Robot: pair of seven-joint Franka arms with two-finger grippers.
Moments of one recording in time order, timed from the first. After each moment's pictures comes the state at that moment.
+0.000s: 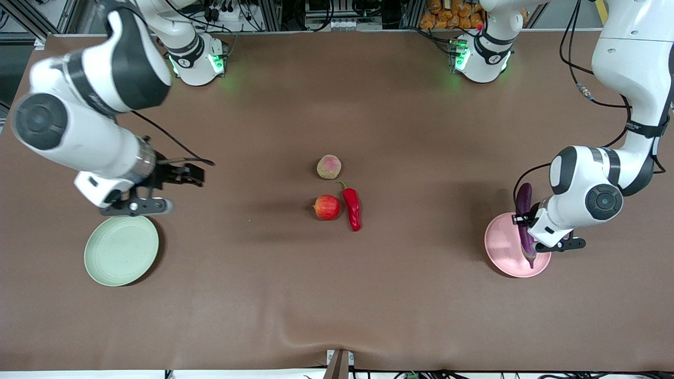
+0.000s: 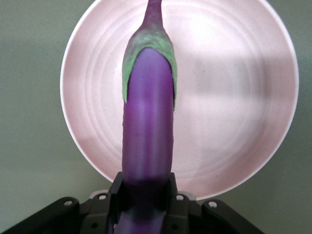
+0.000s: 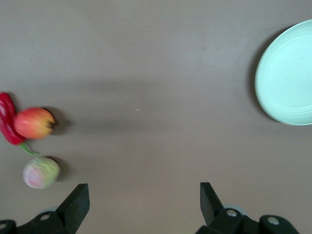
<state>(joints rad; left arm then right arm) 0.23 0.55 -0.25 -1.83 0.25 2.23 -0.26 0.30 0.30 -0.02 -1.49 0.10 1.69 0.27</state>
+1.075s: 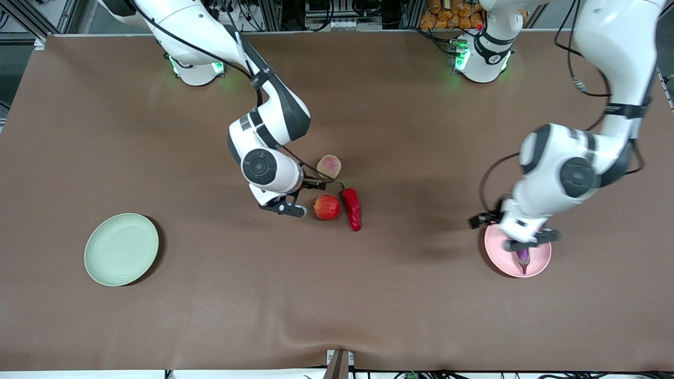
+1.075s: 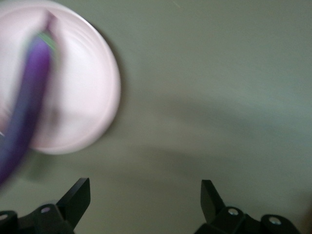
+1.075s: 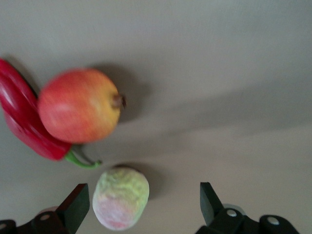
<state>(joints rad) 0.14 0.46 -0.46 -1.79 0.17 2.19 -0.68 0.60 0.61 0.03 -1.61 0.31 2.02 0.69</state>
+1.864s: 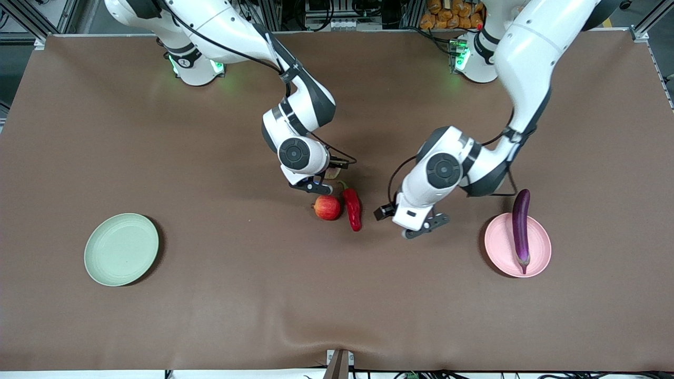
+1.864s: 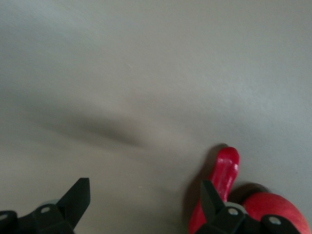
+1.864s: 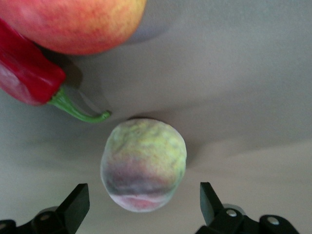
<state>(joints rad) -0.16 0.69 -0.46 -1.66 0.17 2.32 -1.04 0.72 0.66 0.03 -1.67 0.41 2.14 0.74</state>
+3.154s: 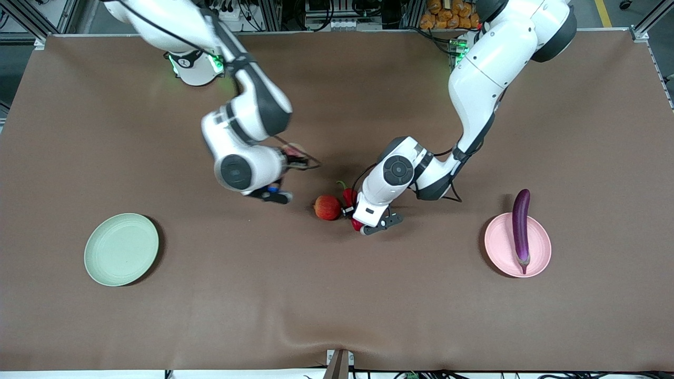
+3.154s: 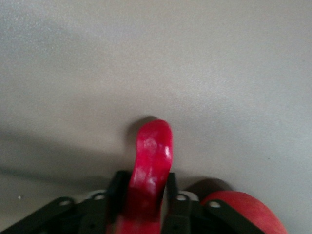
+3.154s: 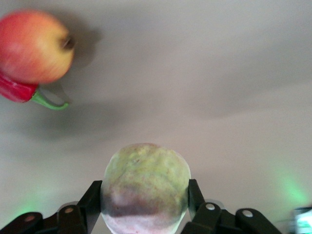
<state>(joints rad) -0.33 0.87 -0.40 -1.57 0.16 2.54 -1.10 0.49 0.49 0.00 -1.60 0.33 1.69 0.60</state>
